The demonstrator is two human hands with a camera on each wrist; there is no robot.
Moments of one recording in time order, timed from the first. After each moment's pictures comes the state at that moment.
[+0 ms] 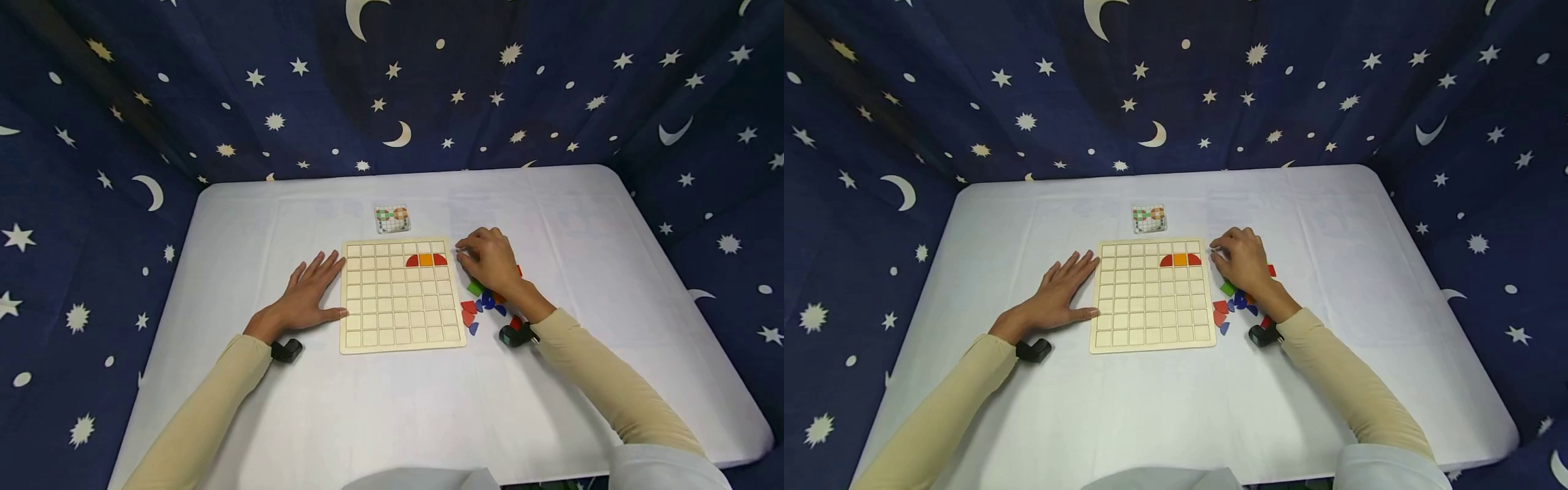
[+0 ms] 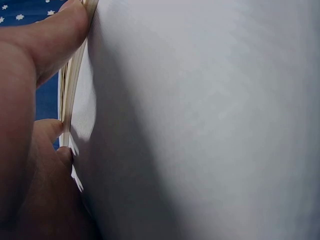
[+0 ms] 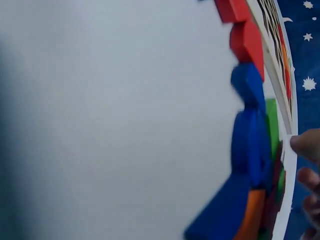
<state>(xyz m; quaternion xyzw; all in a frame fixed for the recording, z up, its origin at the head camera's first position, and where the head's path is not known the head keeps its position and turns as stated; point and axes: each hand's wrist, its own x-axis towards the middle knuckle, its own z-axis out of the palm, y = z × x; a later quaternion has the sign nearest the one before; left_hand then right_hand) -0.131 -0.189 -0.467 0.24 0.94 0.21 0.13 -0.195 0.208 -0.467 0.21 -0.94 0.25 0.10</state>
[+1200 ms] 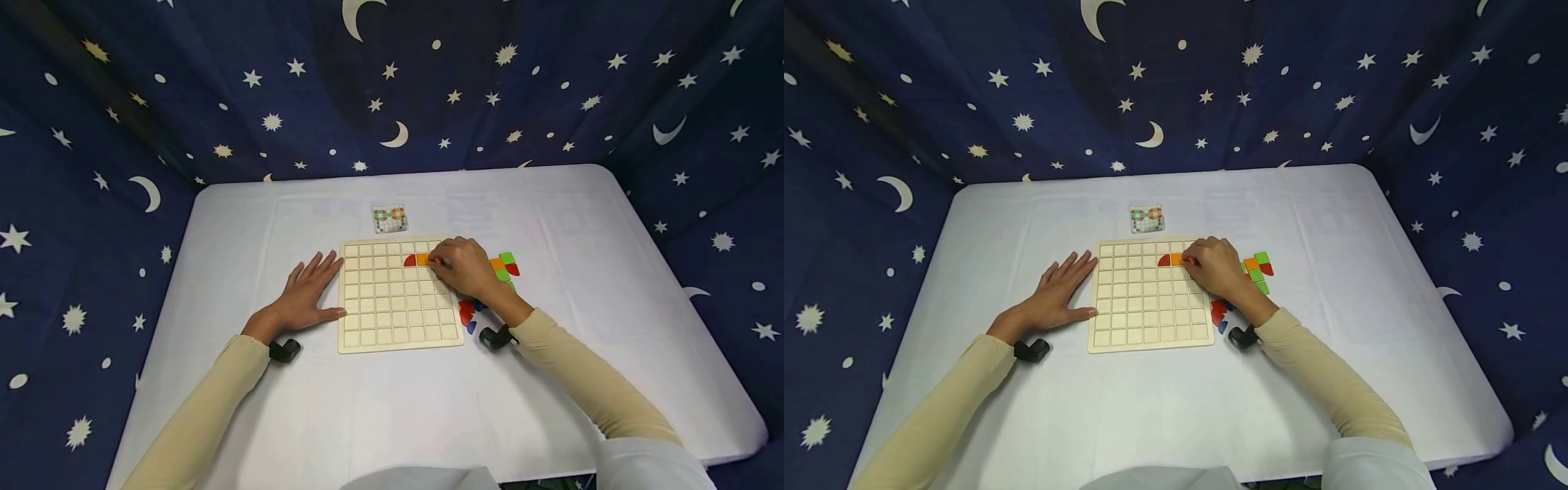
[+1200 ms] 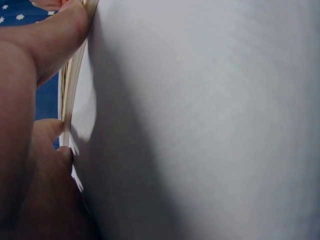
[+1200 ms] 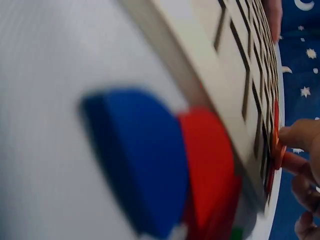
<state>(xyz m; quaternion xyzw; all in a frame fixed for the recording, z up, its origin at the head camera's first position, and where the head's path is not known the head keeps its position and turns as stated) -0.132 -0.190 -0.471 0.24 0.94 0.21 0.13 -0.184 0.169 -0.456 0.31 -0.92 0.21 0.10</state>
